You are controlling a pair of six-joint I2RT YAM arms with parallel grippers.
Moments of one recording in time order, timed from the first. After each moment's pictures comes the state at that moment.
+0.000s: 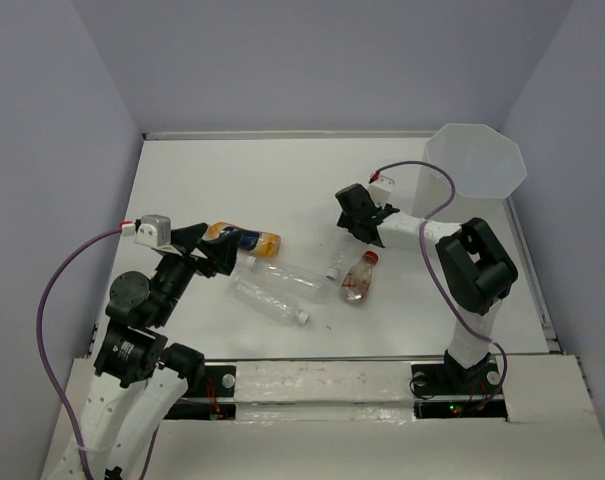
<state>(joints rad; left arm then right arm) -0.40 0.36 0.67 -0.21 0.04 -0.38 0.59 1.87 1.16 -0.18 0.60 0.82</state>
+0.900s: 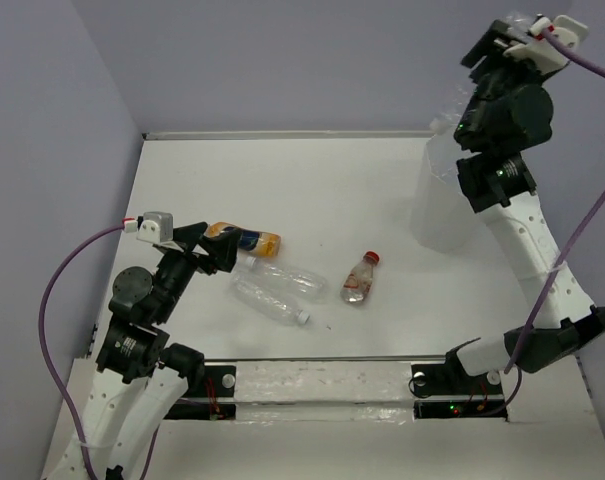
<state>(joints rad) -0.38 0.38 0.67 -0.21 0.04 -0.38 0.45 1.41 1.76 0.25 0.80 -0.18</state>
